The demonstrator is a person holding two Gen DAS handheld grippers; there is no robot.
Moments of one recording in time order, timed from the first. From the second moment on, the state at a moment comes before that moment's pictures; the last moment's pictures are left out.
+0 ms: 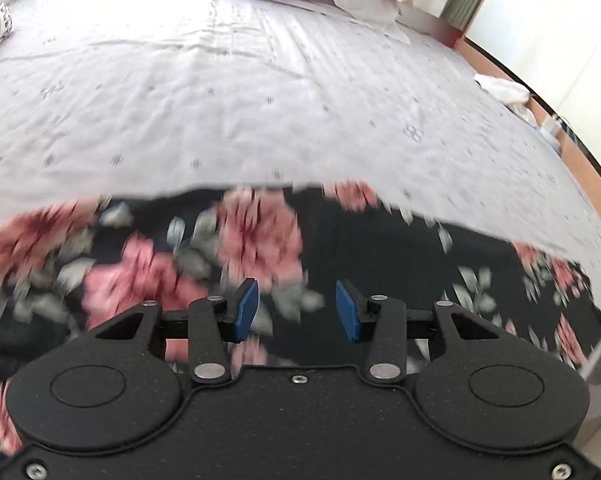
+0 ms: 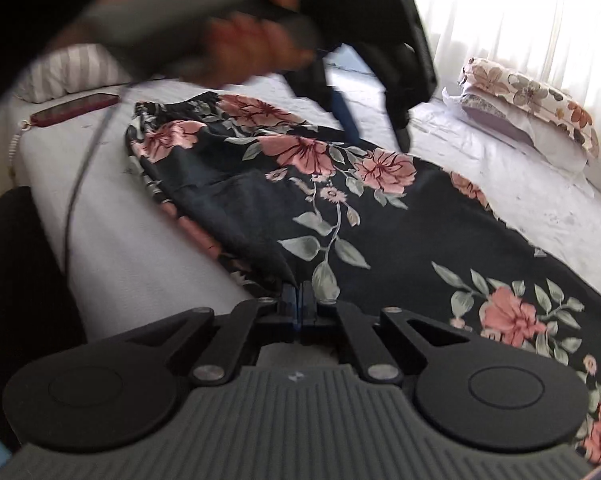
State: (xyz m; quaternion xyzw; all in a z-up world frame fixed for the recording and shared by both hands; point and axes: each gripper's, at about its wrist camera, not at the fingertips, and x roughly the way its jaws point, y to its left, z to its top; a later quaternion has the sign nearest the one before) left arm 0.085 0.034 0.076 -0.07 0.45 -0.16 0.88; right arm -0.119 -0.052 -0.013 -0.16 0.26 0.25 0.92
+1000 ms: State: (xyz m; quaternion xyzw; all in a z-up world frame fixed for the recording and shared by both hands) left arm 0.203 0.016 0.024 -0.13 0.45 -0.11 0.88; right arm -0.099 -0.061 -0.016 -0.13 0.29 0.27 0.91
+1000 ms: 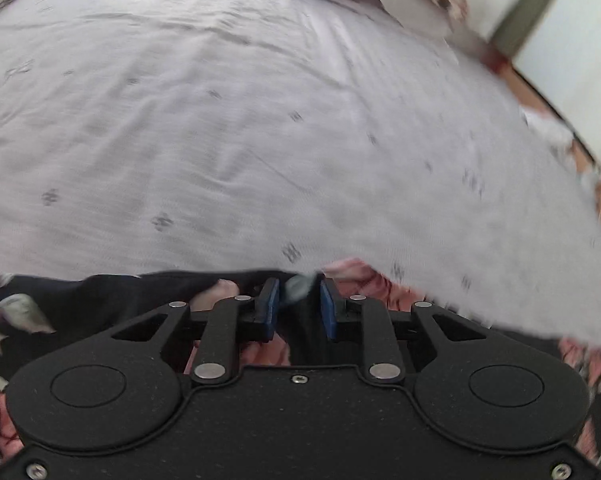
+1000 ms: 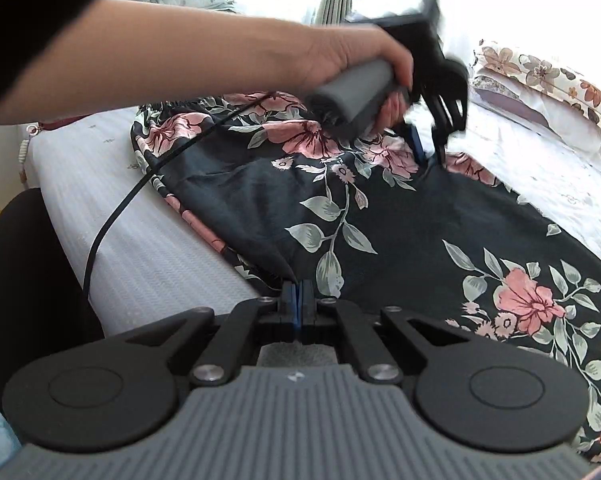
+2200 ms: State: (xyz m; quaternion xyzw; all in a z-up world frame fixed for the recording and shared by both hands) left arm -0.007 0.204 0.021 -0.08 0.36 0.18 0.91; right arm -0.091 -0.297 -0.015 0.06 0.31 -0.14 0.94
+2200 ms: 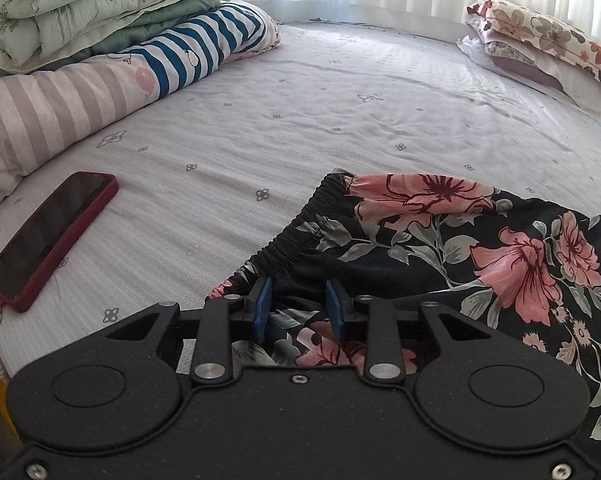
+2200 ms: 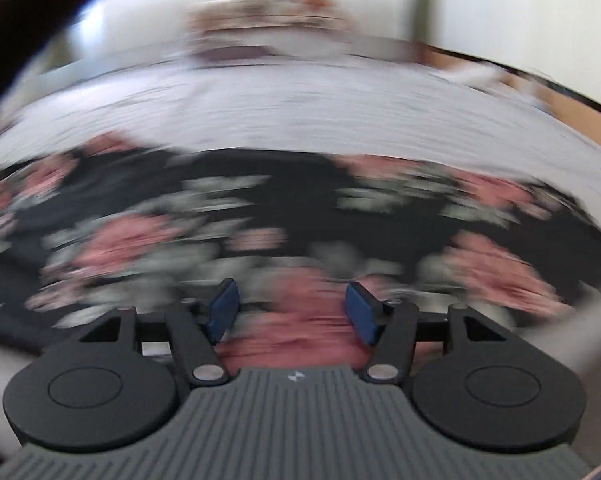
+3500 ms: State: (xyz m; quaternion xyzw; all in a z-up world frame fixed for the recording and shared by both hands) left arm -0.042 0.077 0.046 -0.06 0.38 0.02 0.92; right arm -0.102 -0.544 -0.037 0.30 0.19 -0.30 0.89
